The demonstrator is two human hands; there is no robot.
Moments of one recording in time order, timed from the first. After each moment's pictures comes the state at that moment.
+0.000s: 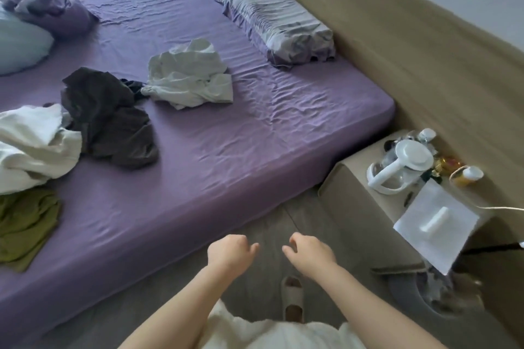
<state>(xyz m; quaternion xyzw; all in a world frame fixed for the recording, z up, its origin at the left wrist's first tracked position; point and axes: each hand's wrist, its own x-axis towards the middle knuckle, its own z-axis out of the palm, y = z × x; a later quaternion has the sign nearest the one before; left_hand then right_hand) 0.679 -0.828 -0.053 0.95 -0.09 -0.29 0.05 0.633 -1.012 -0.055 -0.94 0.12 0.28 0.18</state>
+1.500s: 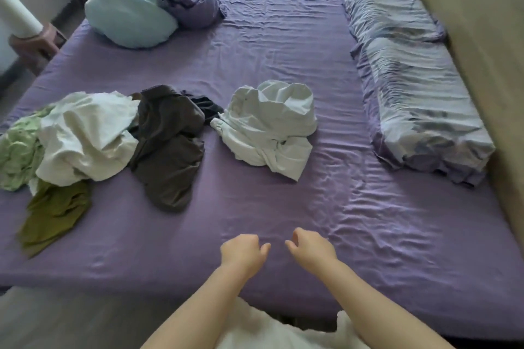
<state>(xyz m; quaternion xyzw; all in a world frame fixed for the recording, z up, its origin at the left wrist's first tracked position) 1.048 -0.873 -0.058 0.93 0.18 -0.28 0.12 1.114 -1.027 -0.056 -0.92 -0.15 0.35 0.10</state>
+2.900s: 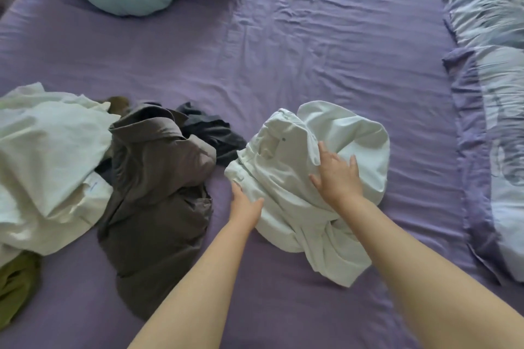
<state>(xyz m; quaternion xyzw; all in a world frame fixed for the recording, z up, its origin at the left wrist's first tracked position) 1.379 -0.655 -0.175 0.65 0.48 -0.16 0.57 1.506 -0.802 -0.142 -0.96 -0.20 0.19 0.02</state>
